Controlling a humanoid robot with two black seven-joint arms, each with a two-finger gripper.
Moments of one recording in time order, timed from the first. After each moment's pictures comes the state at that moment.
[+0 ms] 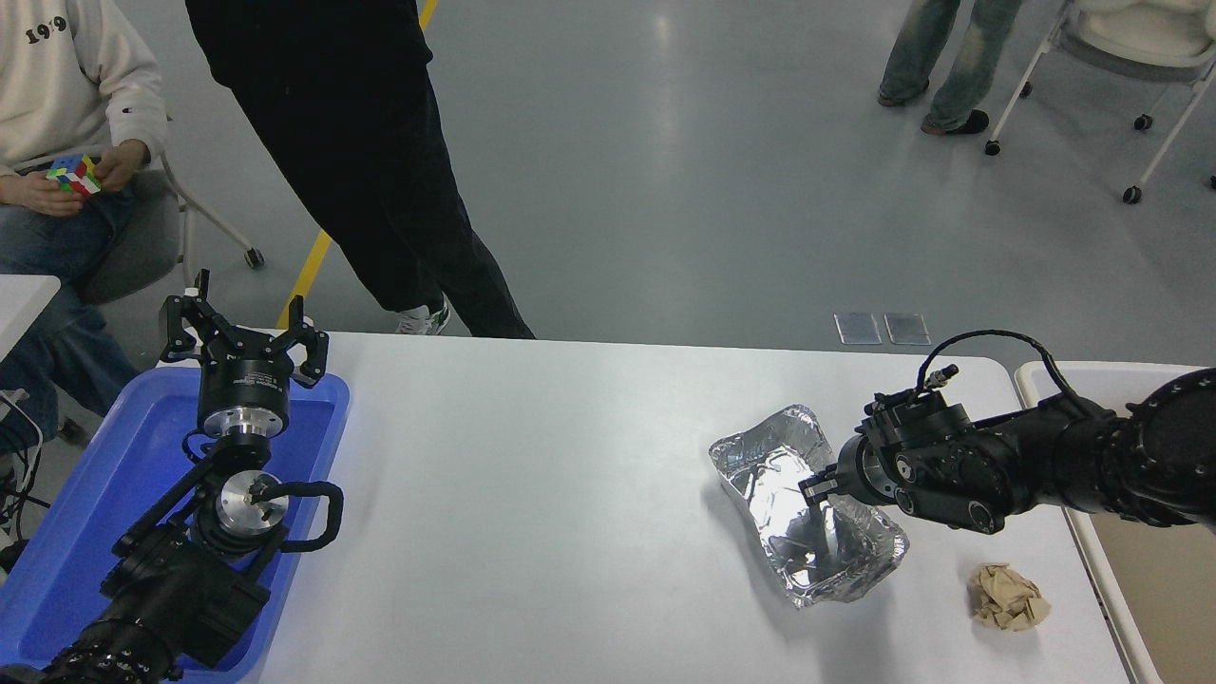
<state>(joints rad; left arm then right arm) -0.52 0.15 -1.18 -0.59 0.09 -0.33 -0.56 1.17 -0.17 -0.82 0.78 -0.89 0.16 -0.06</state>
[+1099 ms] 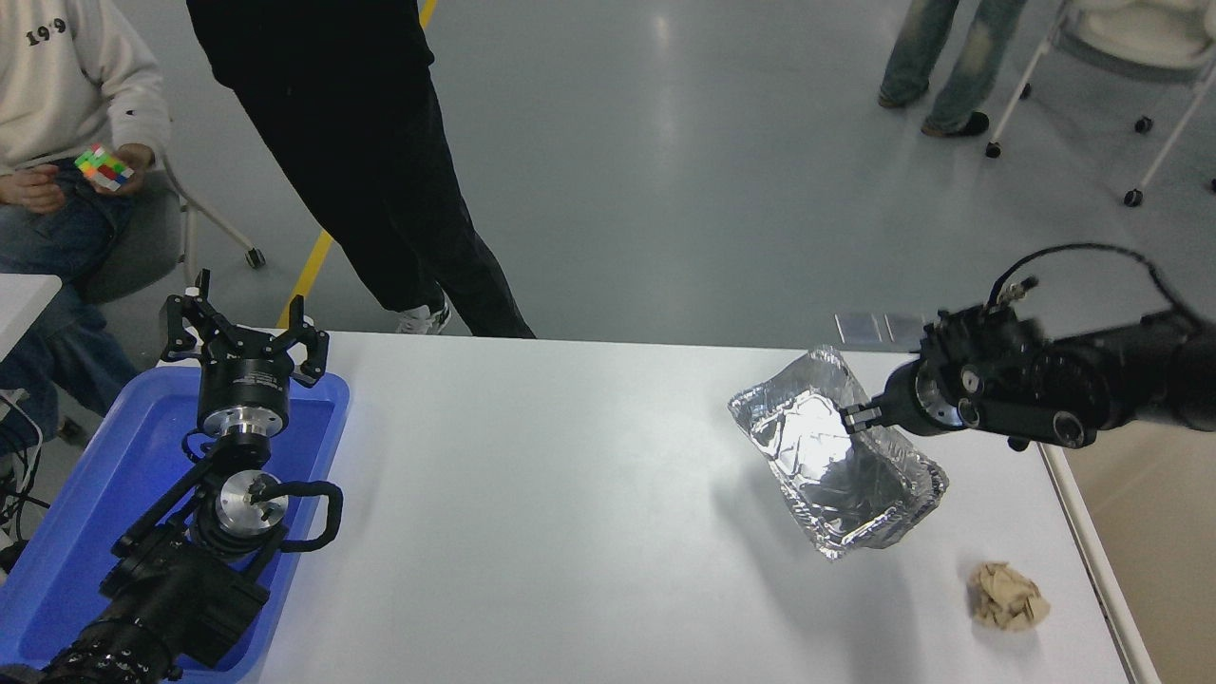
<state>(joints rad) -0.52 0.15 -1.18 -0.59 0.09 -0.33 -0.56 1.62 -0.51 -0.83 1.18 -0.85 0.33 -0.05</state>
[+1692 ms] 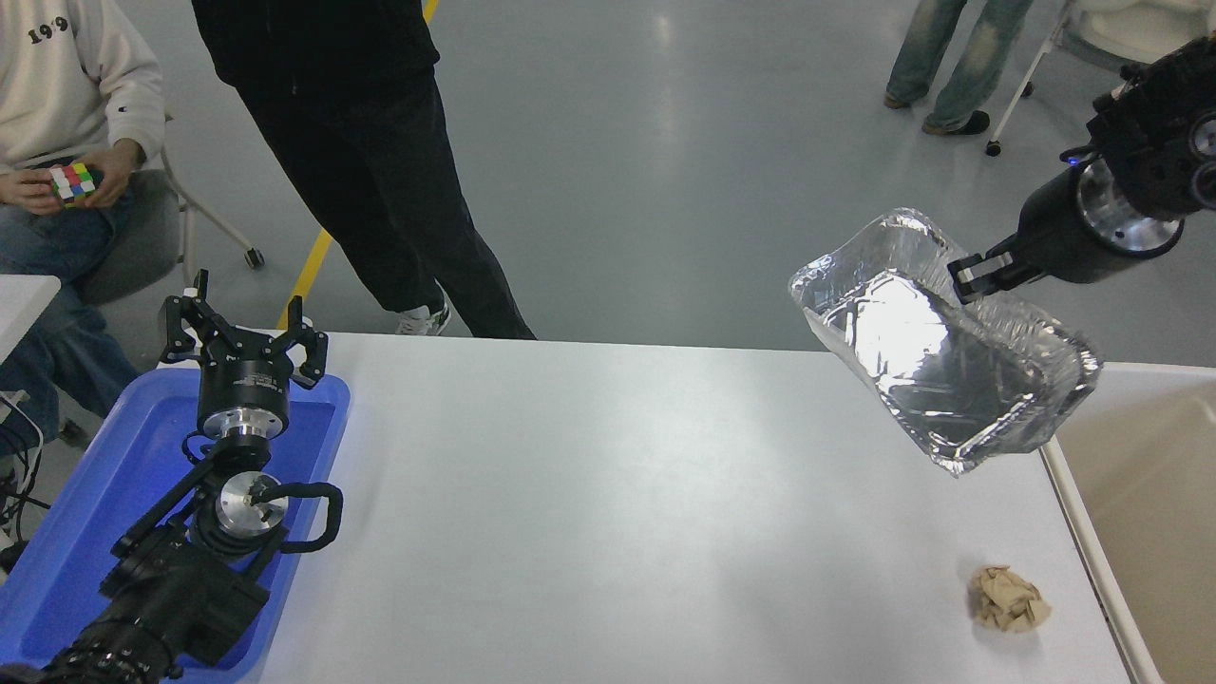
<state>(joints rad) -0.52 0.15 -1.18 -0.59 0.09 -0.33 -0.56 2.24 -0.75 -0.90 1.40 -0.83 0.73 -0.06</state>
